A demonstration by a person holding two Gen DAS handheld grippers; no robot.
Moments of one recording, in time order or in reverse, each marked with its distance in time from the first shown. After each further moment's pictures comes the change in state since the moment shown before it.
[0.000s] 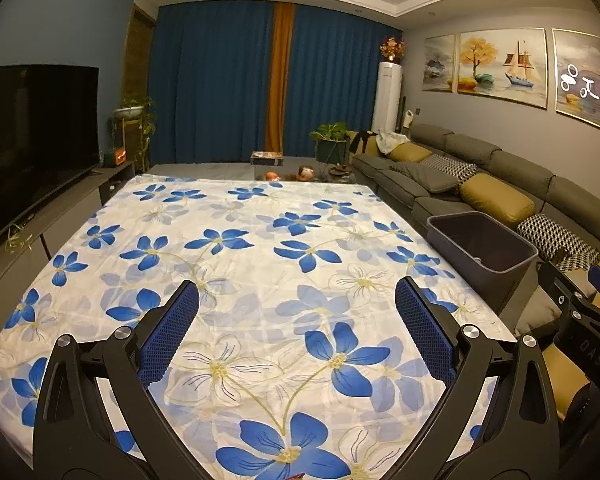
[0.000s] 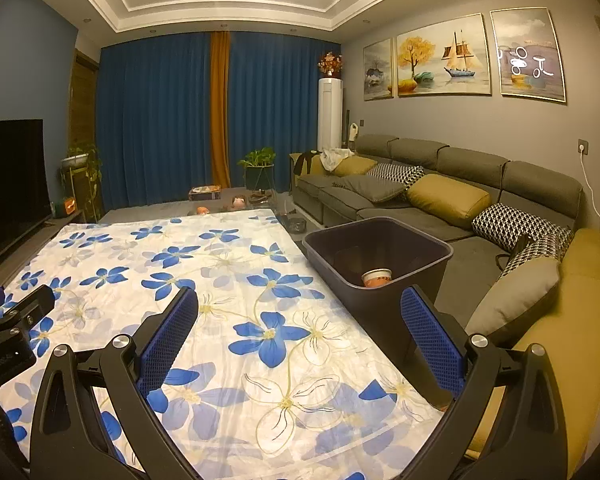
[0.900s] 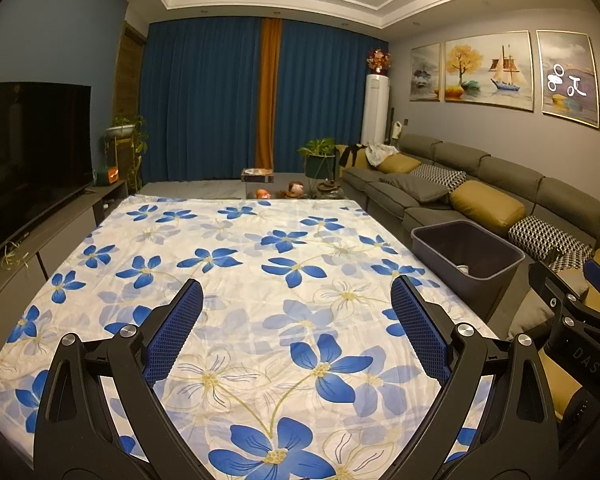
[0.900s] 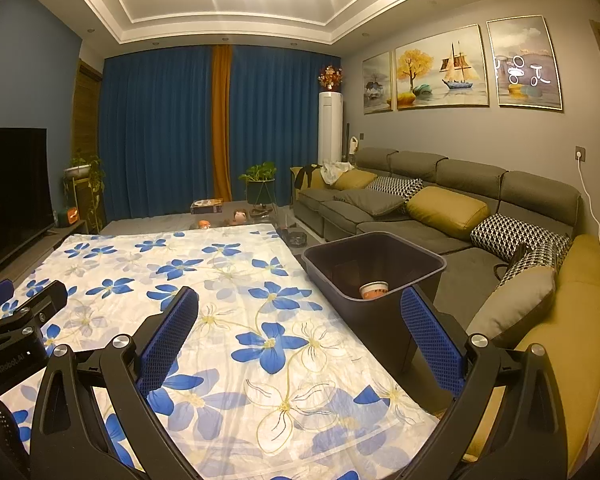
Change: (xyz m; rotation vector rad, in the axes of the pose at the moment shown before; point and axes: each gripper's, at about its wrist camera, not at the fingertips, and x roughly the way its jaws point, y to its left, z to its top) left arm -0.020 -0.015 0.004 0.034 -0.064 -0.027; right arm -0.021 -0.004 0.002 0.003 -0.057 0.005
